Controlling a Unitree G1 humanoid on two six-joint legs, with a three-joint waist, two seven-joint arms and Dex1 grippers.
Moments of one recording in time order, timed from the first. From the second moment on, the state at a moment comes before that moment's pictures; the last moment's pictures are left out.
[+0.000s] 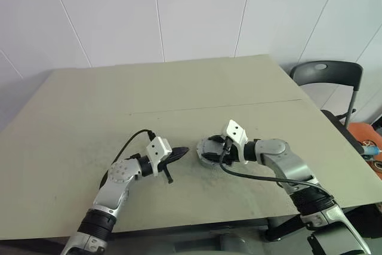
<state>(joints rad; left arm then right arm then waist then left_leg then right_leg) -0.17 0.34 -0.21 0.12 -0.15 -0.11 -0.82 -0.38 -0.50 0.27 0.07 0.19 0.45 0.91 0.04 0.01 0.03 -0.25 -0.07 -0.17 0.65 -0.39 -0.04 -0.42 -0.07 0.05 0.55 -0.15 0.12</state>
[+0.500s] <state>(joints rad) -0.20 0.38 -0.18 0.08 -0.17 -0.03 -0.85 -0.36 -0.49 0.22 0.06 0.24 0.44 0.91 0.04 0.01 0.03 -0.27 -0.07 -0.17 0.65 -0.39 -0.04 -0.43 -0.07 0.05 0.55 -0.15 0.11</state>
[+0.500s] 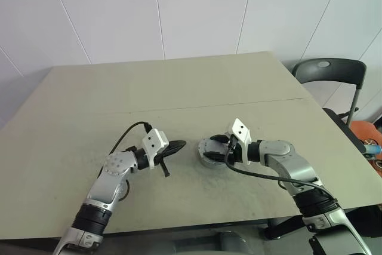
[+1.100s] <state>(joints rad) -0.15 0.36 -0.19 0.06 -0.16 -0.04 -0.82 -0.34 -0.48 0.23 0.07 0.20 0.36 0.90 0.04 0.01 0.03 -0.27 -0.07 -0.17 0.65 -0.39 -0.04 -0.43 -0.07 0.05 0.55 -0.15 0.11</state>
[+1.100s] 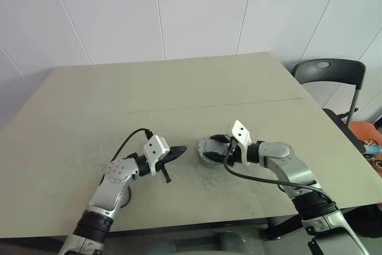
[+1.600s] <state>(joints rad) -0.20 0.39 -0.17 0.09 -0.17 -0.03 -0.85 -0.37 -0.52 0.29 0.05 0.17 0.43 0.91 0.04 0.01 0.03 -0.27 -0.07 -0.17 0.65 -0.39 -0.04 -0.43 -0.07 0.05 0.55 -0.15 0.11</state>
